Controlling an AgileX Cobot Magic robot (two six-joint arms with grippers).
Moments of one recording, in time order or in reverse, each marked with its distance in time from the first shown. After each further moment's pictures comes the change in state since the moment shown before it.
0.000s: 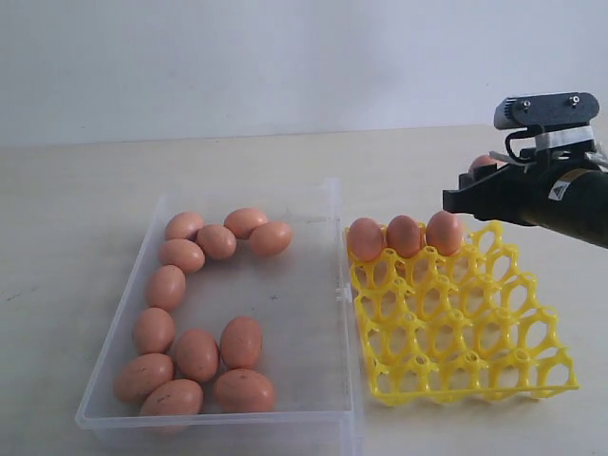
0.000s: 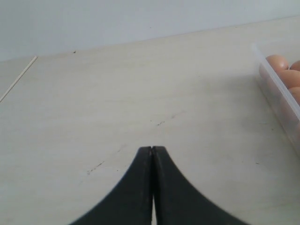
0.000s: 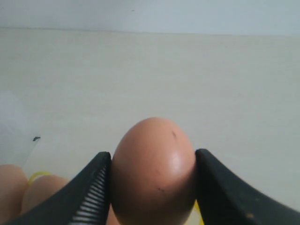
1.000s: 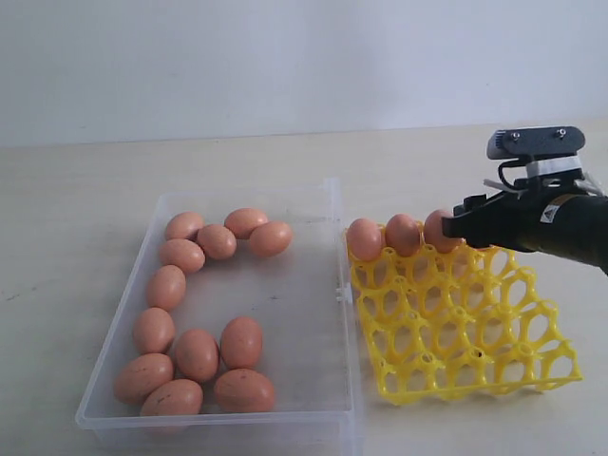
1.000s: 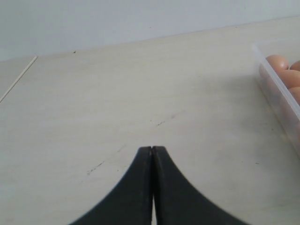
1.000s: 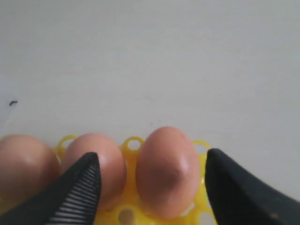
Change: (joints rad) left arm 0.000 0.000 0.000 0.000 0.000 0.000; right arm -0.012 0.067 0.000 0.014 0.036 0.007
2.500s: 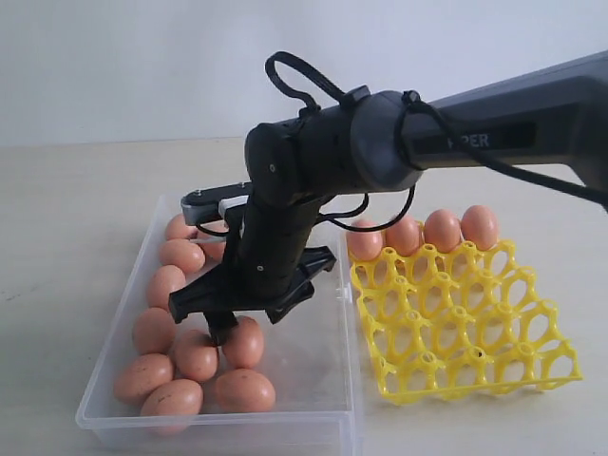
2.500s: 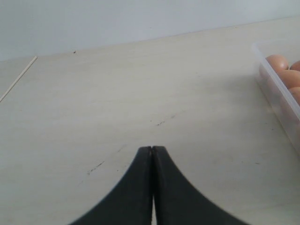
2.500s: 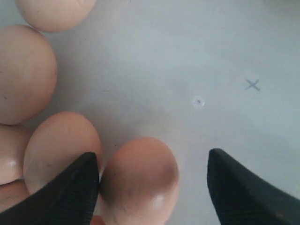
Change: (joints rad) left arm 0.000 0.000 0.000 0.000 0.000 0.000; right arm 0.607 0.361 -0.825 0.182 1.178 0.120
